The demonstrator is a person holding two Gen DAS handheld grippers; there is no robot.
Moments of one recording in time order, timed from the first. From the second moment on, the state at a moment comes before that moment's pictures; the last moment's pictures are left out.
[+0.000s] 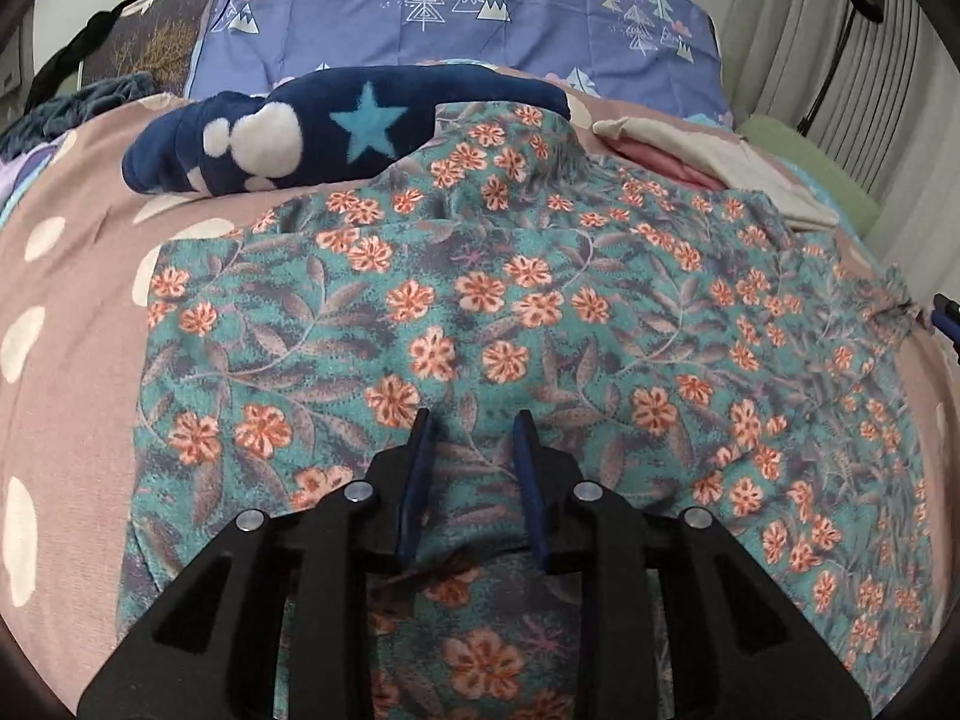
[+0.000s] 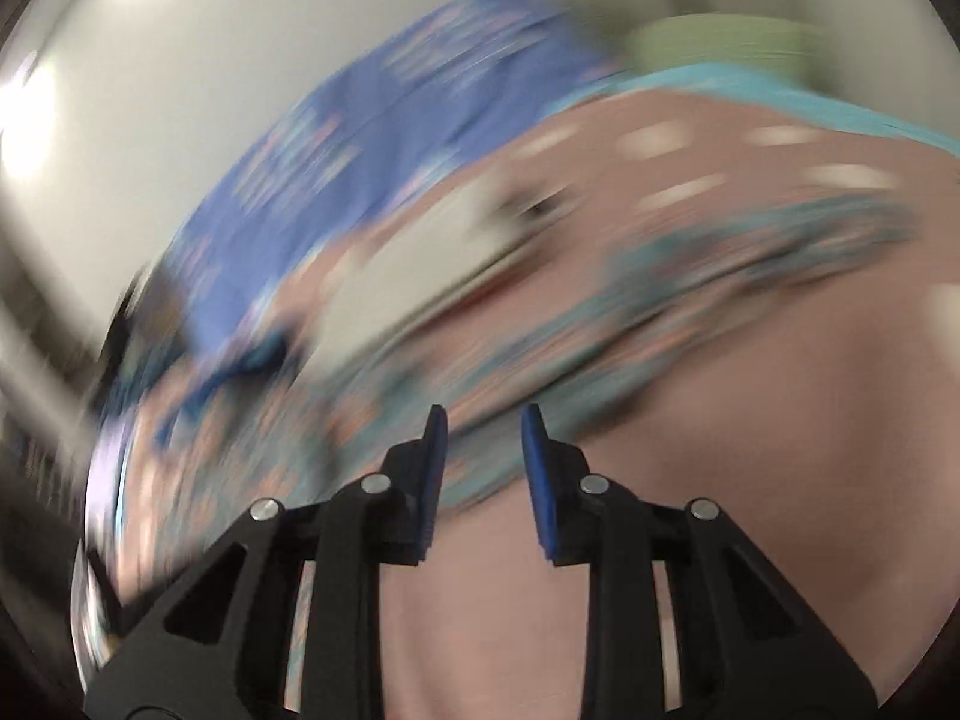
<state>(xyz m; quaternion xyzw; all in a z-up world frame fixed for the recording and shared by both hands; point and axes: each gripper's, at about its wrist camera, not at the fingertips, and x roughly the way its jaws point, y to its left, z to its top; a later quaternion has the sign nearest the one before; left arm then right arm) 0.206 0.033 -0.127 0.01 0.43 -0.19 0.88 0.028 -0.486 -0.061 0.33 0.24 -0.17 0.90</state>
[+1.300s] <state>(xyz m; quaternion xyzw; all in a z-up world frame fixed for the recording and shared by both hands) 0.207 0.046 -0.123 -0.06 0.43 -0.22 0.87 0.156 -0.217 -0.139 0.24 0.41 0.16 0.87</state>
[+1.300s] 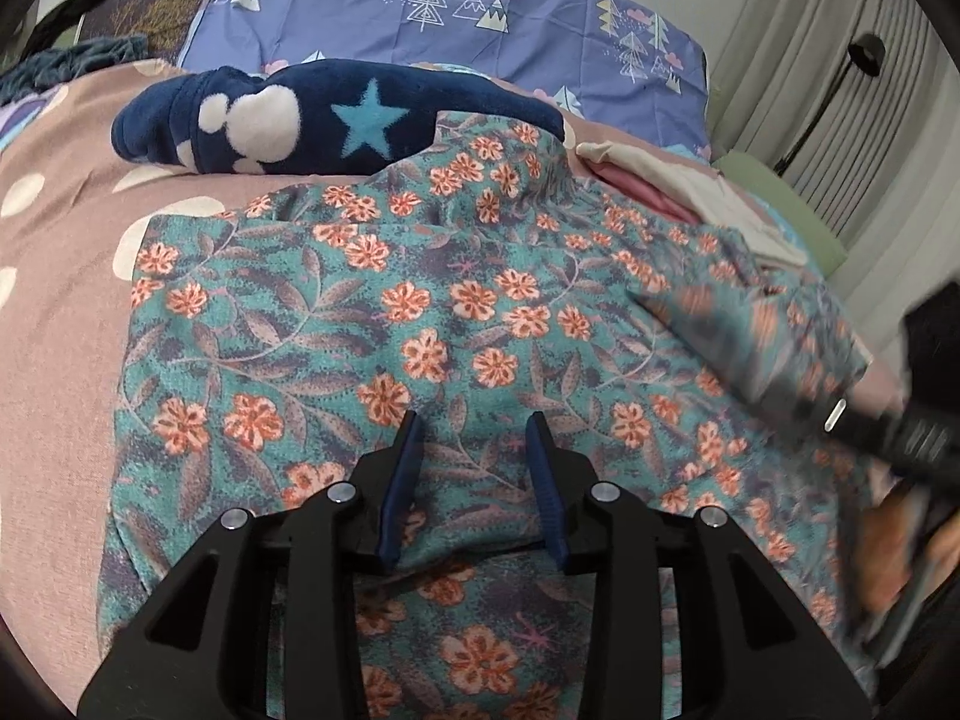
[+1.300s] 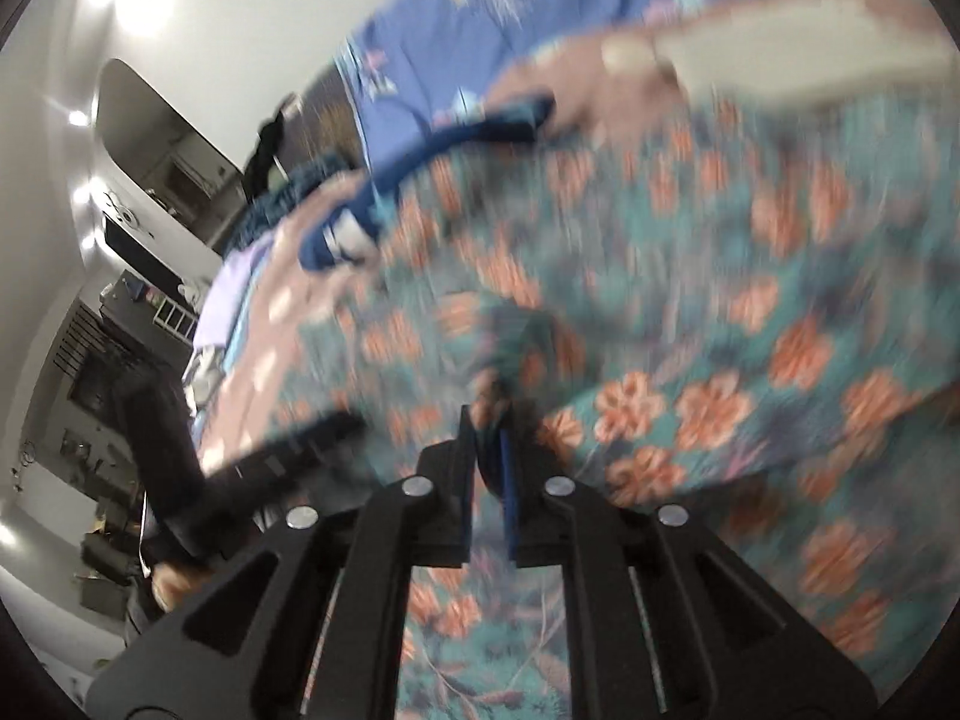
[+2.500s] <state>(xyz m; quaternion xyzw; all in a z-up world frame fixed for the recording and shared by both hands) 0.197 0.053 0.020 -0.13 0.31 -0.30 0.89 0.094 -0.293 -0.154 0.30 0.34 0.05 0.89</state>
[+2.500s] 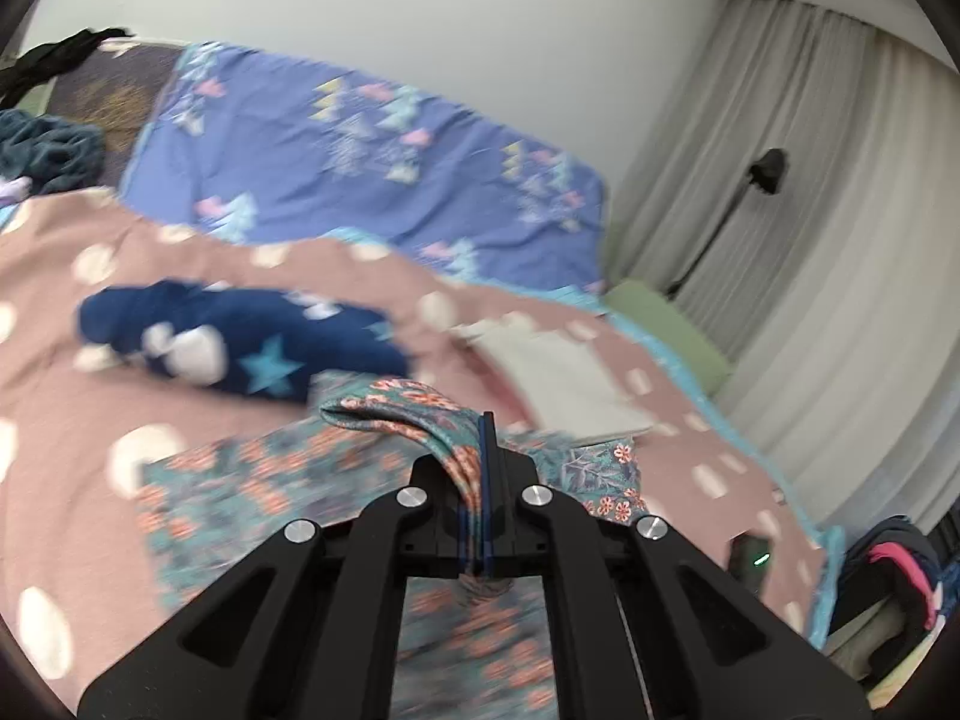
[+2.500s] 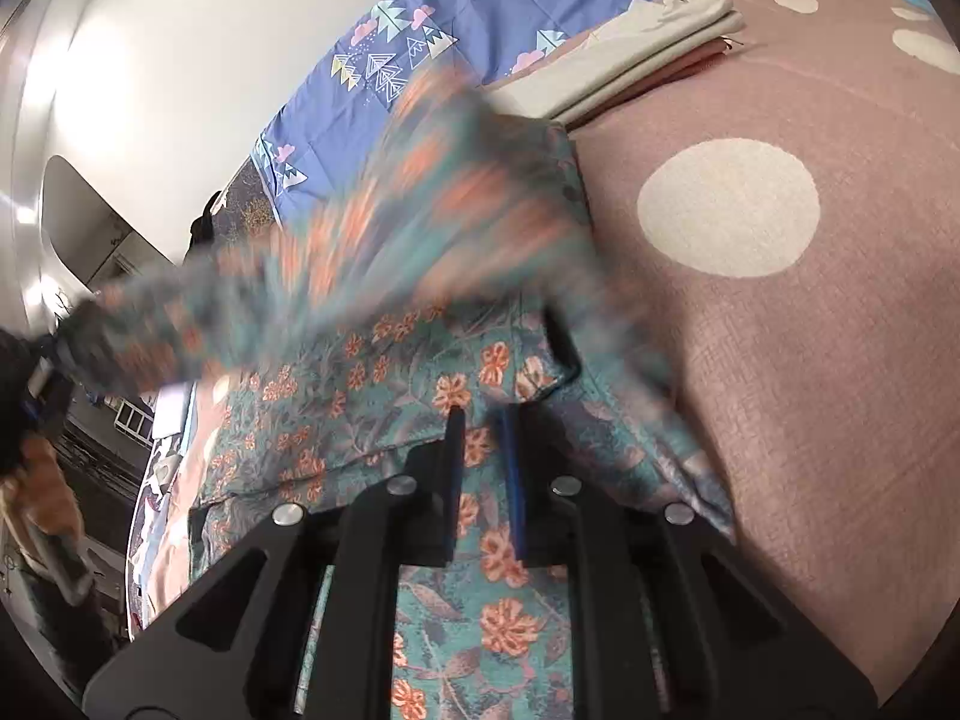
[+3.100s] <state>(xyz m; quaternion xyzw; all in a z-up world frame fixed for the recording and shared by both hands) 0.226 0.144 -0.111 -0.12 0.42 -0.15 0.89 0.087 -0.283 -0.142 0.26 0.36 0.05 0.89</state>
